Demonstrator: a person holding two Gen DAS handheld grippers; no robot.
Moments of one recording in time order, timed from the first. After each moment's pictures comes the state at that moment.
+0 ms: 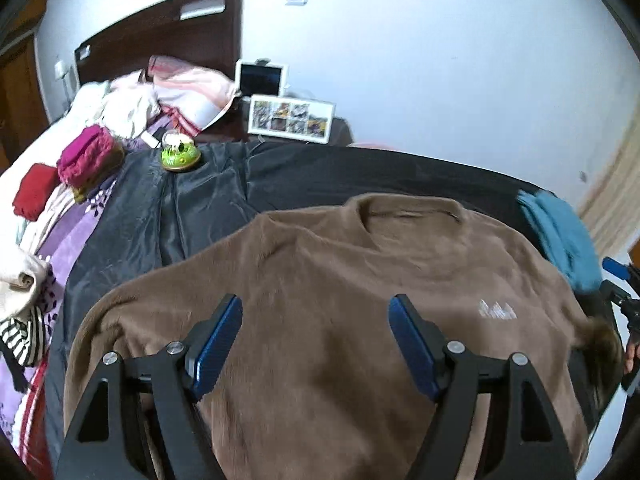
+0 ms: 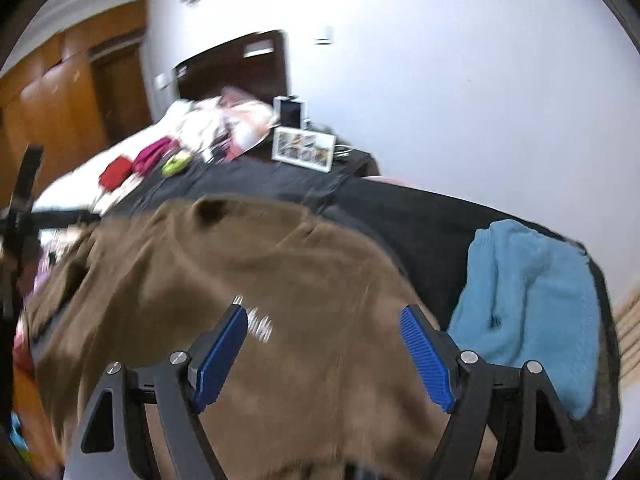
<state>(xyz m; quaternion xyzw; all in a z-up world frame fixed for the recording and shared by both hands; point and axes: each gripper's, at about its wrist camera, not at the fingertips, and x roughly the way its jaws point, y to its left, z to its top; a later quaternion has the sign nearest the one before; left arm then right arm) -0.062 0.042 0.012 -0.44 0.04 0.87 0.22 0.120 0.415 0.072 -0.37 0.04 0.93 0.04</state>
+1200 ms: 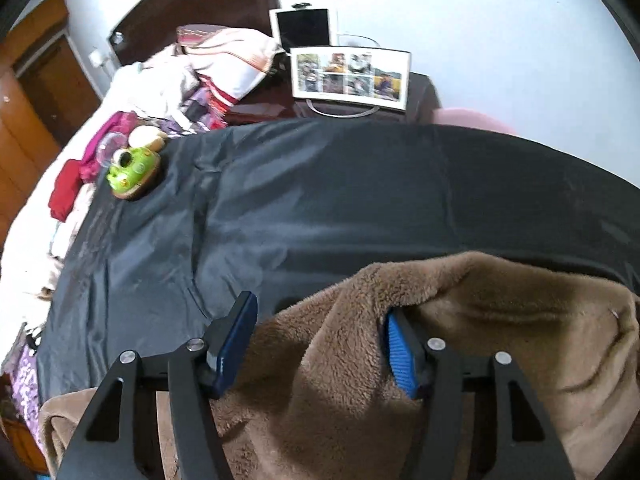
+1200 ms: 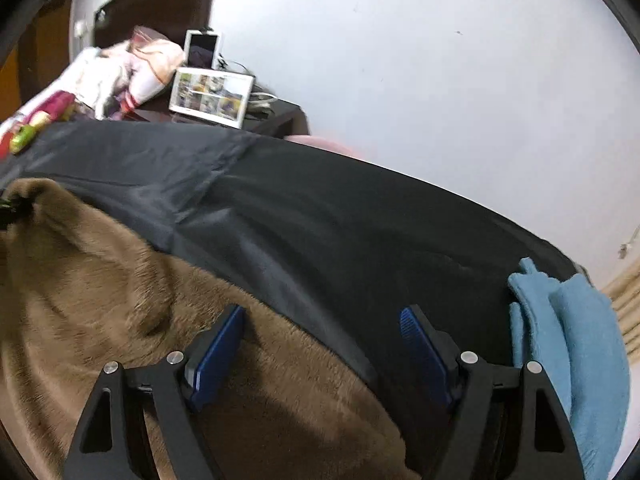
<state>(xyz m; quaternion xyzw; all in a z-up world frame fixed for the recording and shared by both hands) -0.224 0.174 -0.081 -0.49 0.11 0.86 0.09 -0.073 0.455 -0.045 -0.45 -0.03 0.88 0.16</state>
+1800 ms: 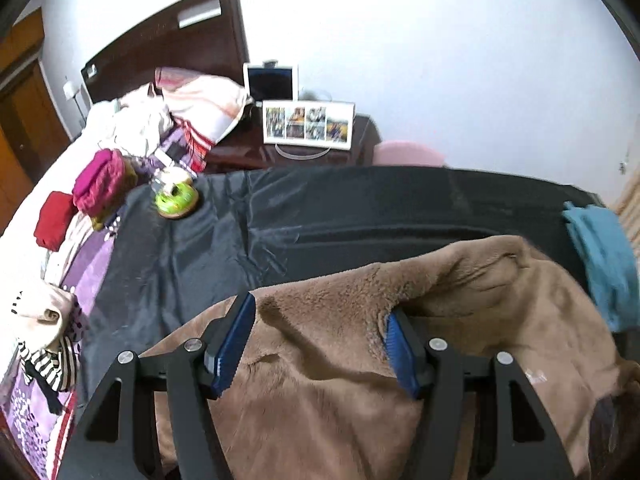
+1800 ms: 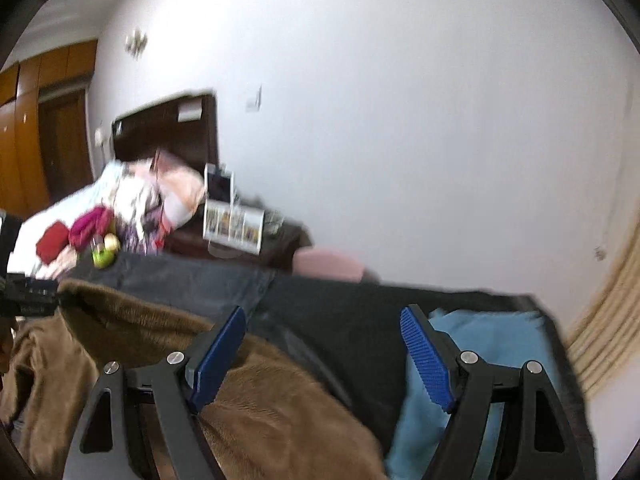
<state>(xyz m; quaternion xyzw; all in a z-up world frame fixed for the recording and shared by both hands) -0.100 0.109 0.059 -0.43 0.11 0.88 0.19 0.099 0.421 0.155 -0.25 0.01 0.95 0.17</state>
